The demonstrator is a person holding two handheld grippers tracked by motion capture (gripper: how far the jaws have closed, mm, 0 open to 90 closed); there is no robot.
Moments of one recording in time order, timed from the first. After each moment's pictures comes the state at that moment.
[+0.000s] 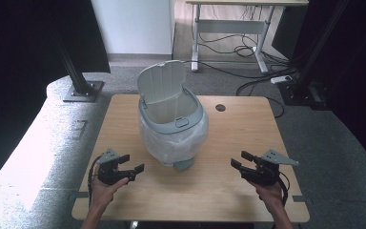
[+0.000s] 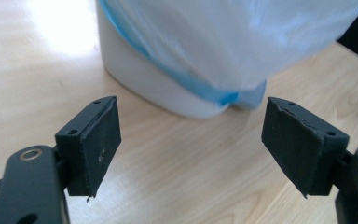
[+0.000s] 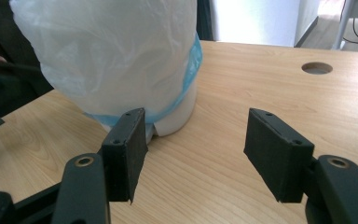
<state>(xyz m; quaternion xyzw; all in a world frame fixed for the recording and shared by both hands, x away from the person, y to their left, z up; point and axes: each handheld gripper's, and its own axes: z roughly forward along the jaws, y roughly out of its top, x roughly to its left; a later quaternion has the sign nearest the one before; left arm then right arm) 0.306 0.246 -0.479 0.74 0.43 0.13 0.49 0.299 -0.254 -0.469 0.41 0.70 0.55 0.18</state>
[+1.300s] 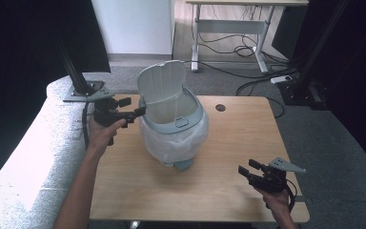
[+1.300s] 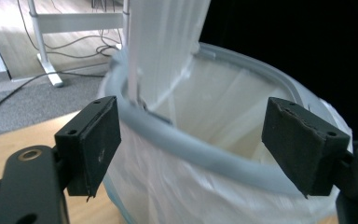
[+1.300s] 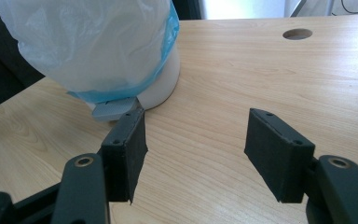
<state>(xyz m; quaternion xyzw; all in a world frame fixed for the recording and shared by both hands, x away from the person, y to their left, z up) 0.405 0.236 -0.330 0.73 0.37 0.17 0.55 0.287 -0.278 -0.492 0.44 0.70 0.54 0.17</state>
